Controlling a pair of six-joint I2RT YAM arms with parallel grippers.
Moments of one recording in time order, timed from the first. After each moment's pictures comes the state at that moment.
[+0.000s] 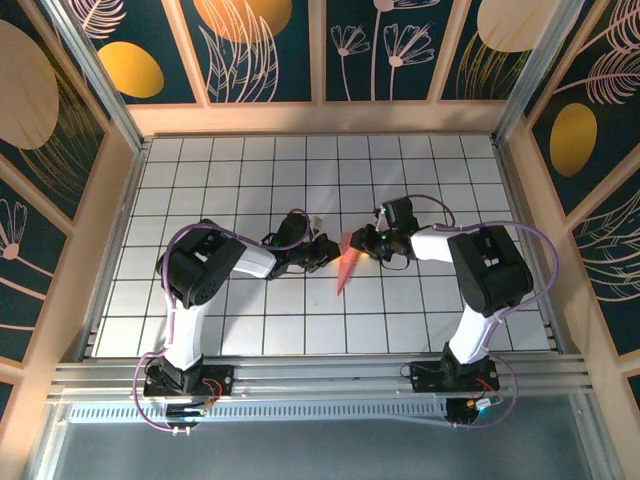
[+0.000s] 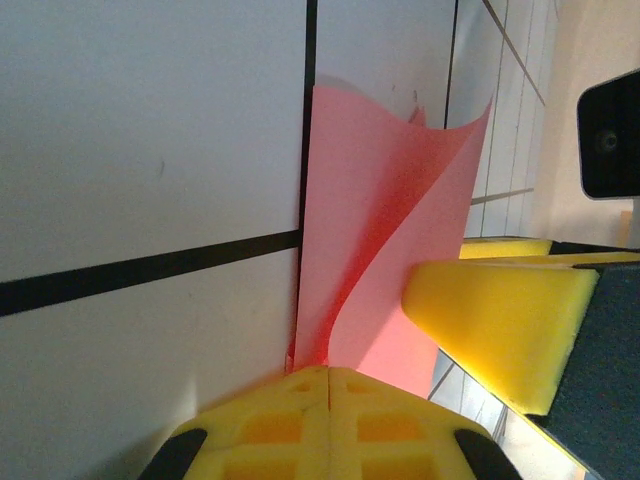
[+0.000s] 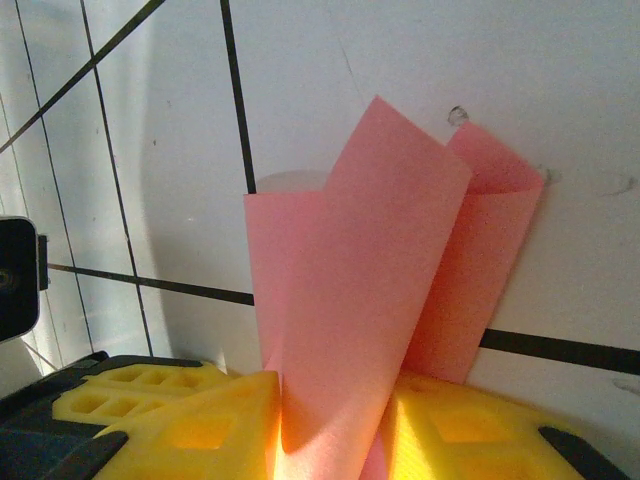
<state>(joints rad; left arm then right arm) -0.68 2.04 0.90 0.51 0.49 -1.13 0.39 1.77 0.81 0.03 -0.49 0.73</state>
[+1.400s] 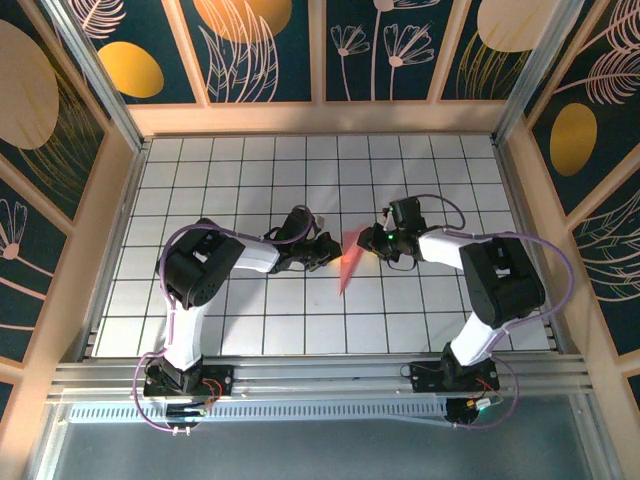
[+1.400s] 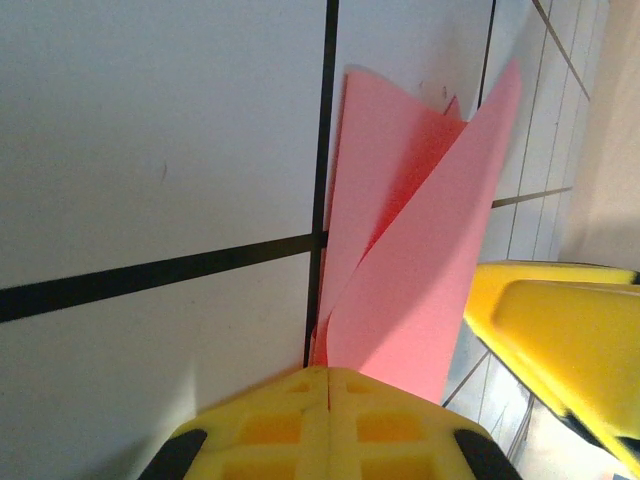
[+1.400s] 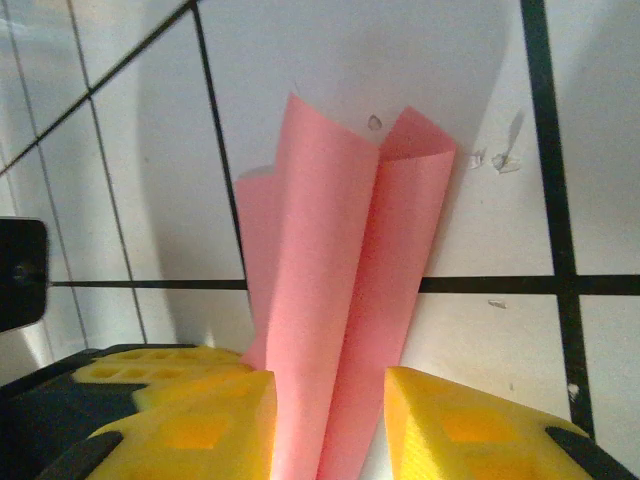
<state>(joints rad) -0.68 2.04 0.97 0.35 0.47 -1.10 0.36 1.66 0.79 -0.06 -0.44 0.74</state>
